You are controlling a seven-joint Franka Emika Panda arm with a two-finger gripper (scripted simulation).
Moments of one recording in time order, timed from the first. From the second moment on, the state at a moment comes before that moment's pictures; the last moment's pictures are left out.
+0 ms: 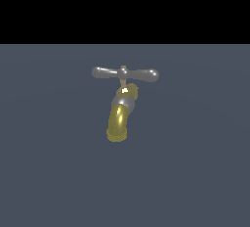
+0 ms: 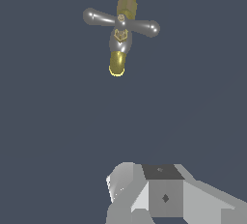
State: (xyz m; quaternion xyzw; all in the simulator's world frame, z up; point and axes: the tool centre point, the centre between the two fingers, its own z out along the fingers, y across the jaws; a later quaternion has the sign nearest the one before) arm -0.261 -0.003 0.489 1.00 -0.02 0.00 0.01
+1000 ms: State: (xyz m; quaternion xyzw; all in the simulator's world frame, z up) arm -0.244 -0.028 0.449 1.00 0.07 0.00 0.01
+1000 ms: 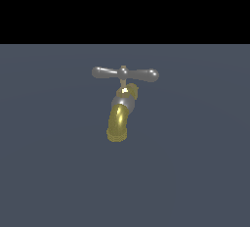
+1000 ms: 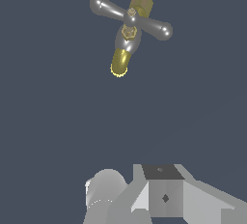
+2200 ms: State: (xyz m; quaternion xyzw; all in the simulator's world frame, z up) arm -0.166 -0.078 0.323 0.94 0.35 0.00 0.01
